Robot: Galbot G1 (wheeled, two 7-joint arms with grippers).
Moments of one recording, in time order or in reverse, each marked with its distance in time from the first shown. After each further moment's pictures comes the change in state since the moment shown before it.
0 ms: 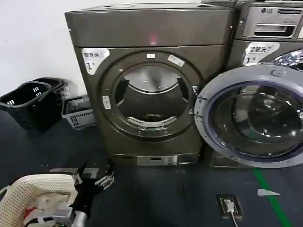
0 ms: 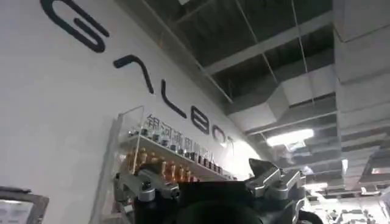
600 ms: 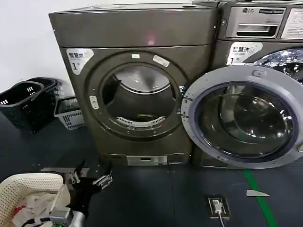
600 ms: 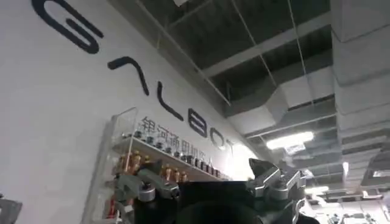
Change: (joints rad) left arm 0.004 -0.003 -0.019 -0.014 0.022 -0.006 0.016; right arm -0.003 -0.002 0.017 -0.009 0.006 0.005 -0.003
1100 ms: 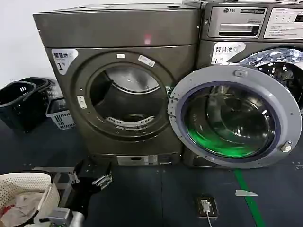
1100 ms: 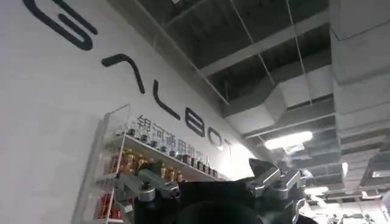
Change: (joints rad) left arm 0.006 0.000 -0.001 -0.010 0.012 -0.005 0.002; right arm 0.002 0.001 -0.002 -0.002 0.004 0.010 -0.005
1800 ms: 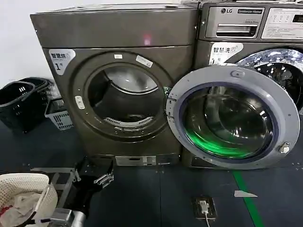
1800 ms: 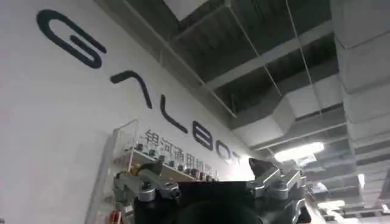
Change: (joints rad) left arm -0.009 0.004 0.017 0.013 0.018 -0.049 0.014; right arm -0.001 0.007 -0.004 0.008 0.036 0.069 -0.023
